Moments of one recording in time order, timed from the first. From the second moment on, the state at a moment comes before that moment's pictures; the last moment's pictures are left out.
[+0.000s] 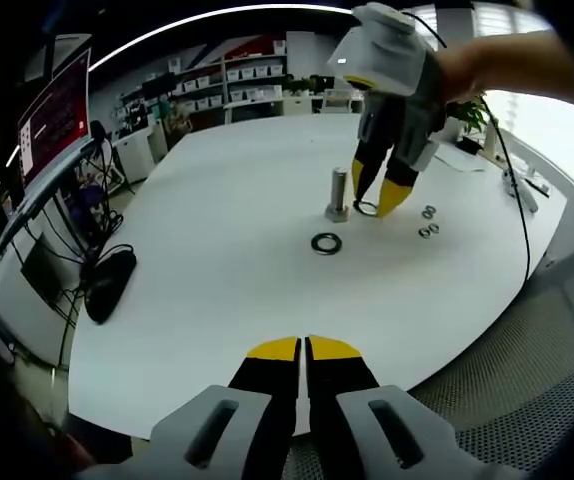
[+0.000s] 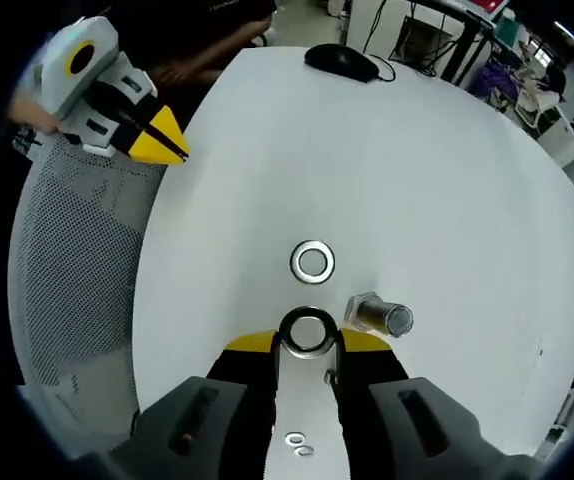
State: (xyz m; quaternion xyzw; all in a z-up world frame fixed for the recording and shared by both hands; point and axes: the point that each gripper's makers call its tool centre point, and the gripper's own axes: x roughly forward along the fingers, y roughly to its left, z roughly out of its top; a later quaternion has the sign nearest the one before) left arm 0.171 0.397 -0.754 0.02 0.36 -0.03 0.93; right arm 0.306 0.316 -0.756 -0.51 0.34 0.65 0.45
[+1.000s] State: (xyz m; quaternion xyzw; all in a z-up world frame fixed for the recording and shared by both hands) left arm 0.171 0.397 -0.754 0.02 0.36 -0.03 0.93; right arm 0.344 0.334 -0.726 -0.55 0.31 0.62 0.46
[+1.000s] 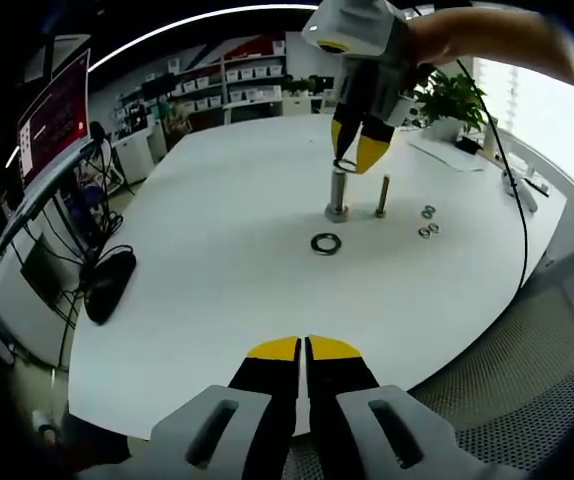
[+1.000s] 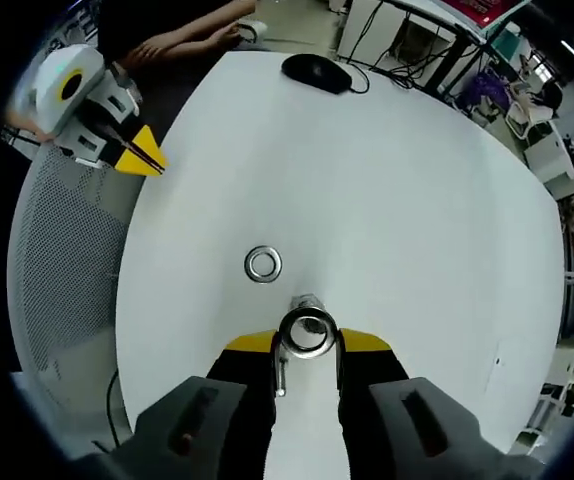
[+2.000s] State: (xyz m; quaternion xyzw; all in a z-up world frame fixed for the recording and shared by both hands) left arm 0.171 0.398 -0.754 0.02 0.36 -0.03 0.93; right arm 0.349 0.338 -0.731 -0.56 0.33 0.62 0.44
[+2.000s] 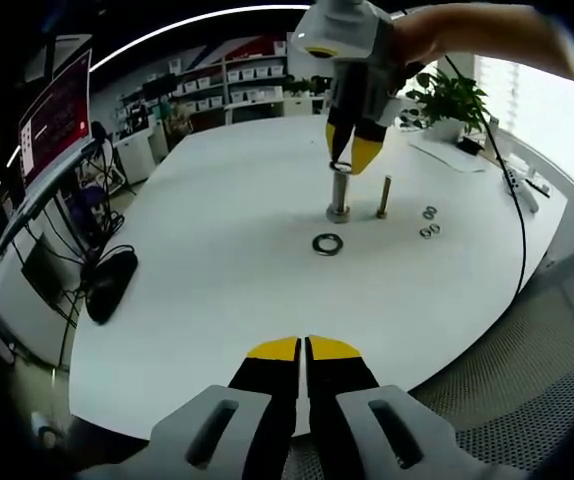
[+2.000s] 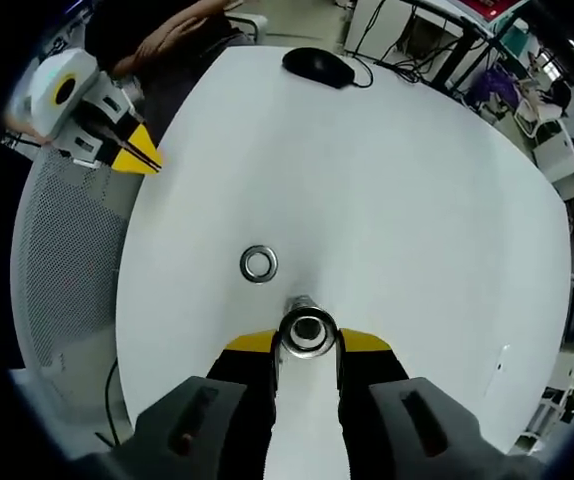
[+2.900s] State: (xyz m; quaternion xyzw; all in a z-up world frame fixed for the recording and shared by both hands) left arm 0.171 0.399 -0.753 0.02 0.35 -0.02 0.94; right arm 0.345 0.338 -0.765 -0.57 0.35 0.62 0.41
